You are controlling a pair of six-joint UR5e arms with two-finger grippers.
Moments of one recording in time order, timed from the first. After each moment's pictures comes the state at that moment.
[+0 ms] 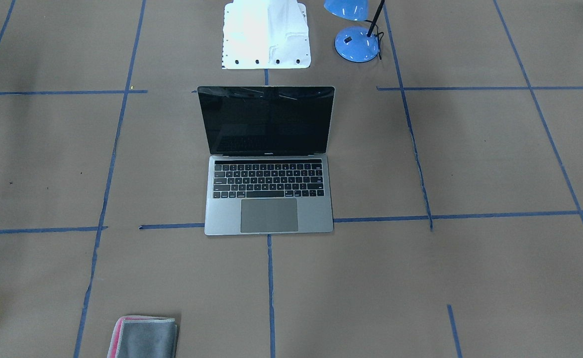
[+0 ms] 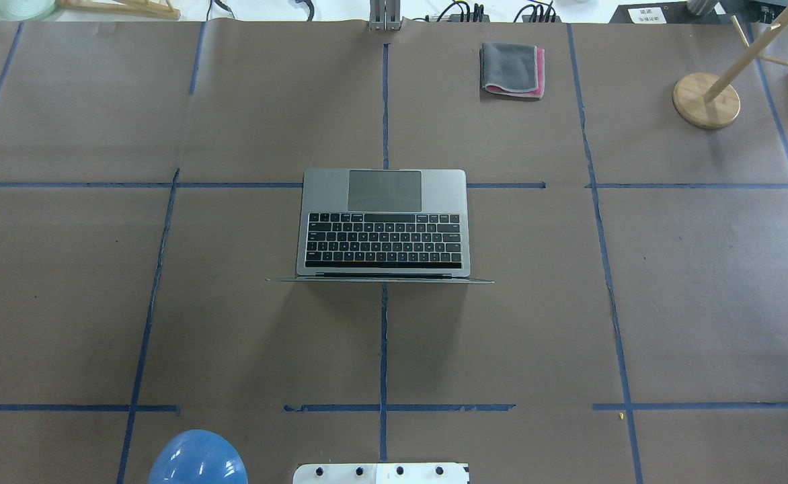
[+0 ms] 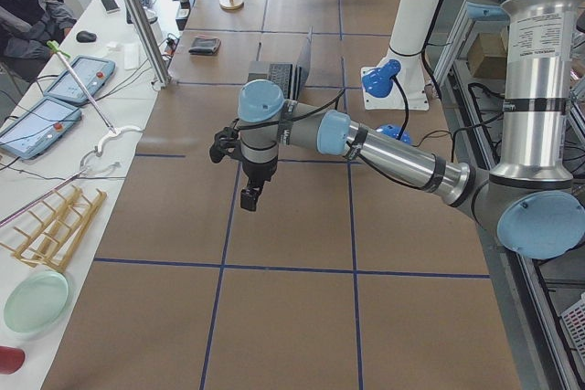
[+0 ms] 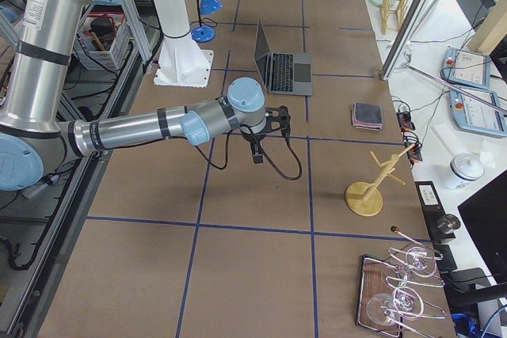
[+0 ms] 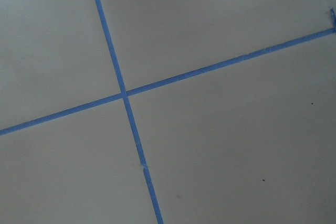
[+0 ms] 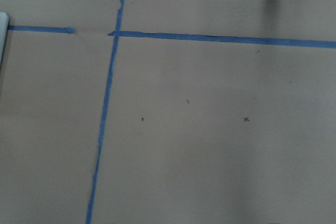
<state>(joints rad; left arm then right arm) -1.44 -1.50 -1.99 -1.54 -2.35 -0.02 1.29 -1.87 2.07 -1.17 2.49 0.53</state>
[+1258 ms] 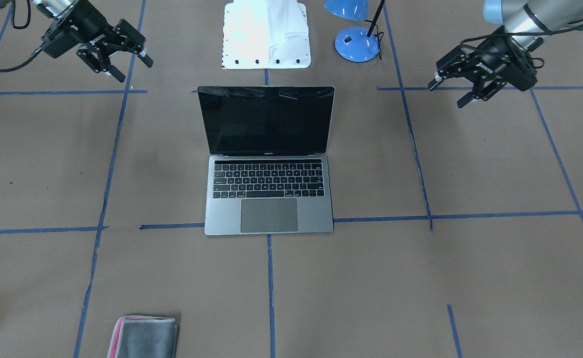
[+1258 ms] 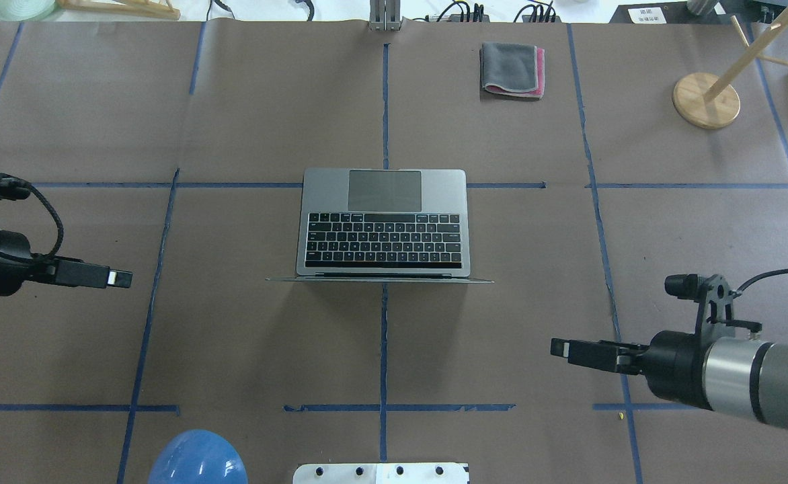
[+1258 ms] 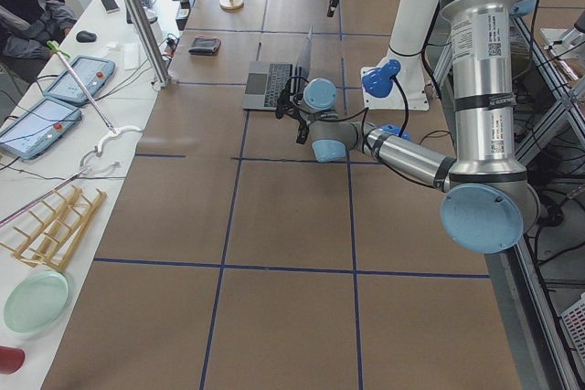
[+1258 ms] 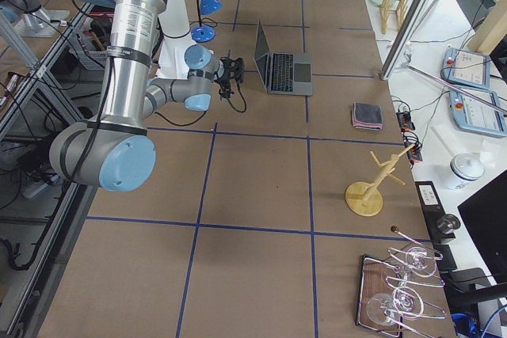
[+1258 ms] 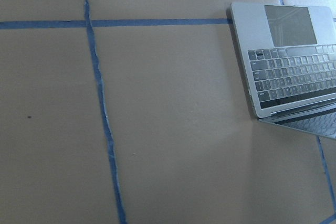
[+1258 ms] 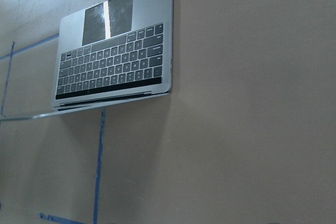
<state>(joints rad) -0.75 -1.44 -1.98 -2.54 -2.13 -1.12 0.23 -1.82 2.21 -0.60 1.49 1.50</state>
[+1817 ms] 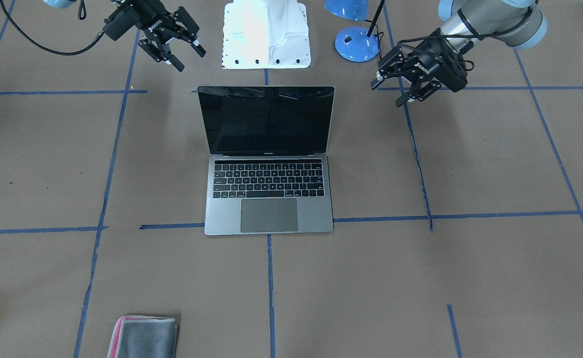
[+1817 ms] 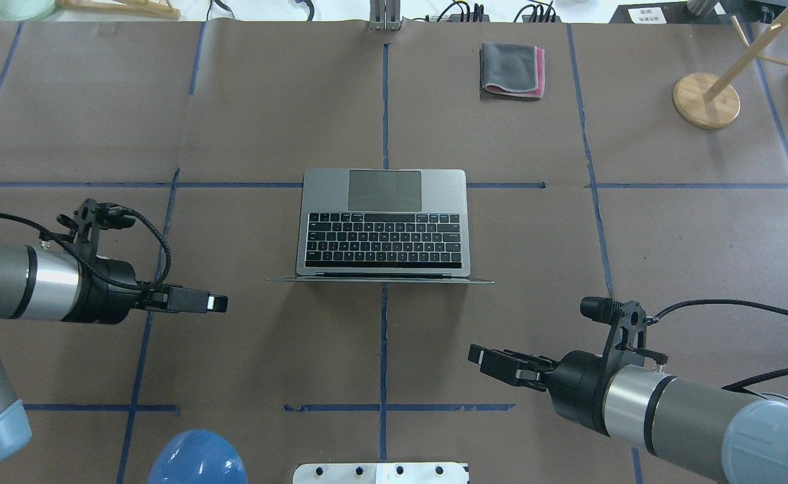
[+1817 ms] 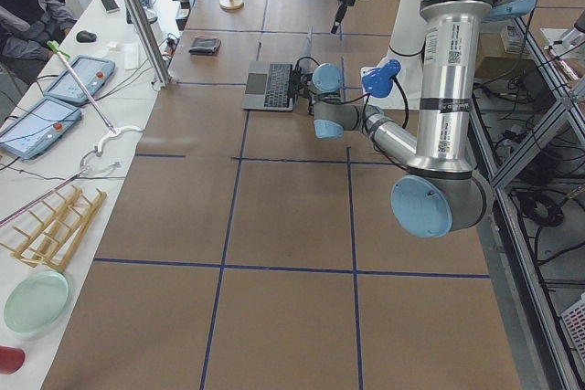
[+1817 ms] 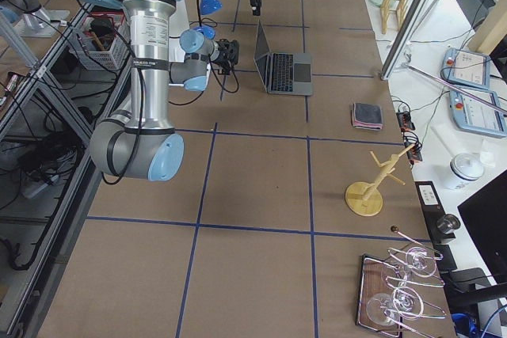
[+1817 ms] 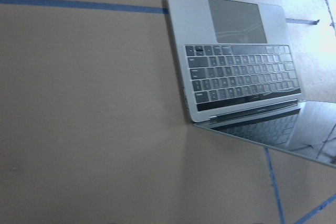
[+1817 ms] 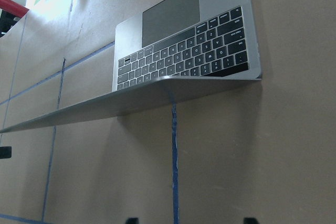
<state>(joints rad) -0.55 -1.59 -1.97 -2.55 -1.99 -1.27 0.12 -1.59 2.18 -0.73 1.31 1.58</state>
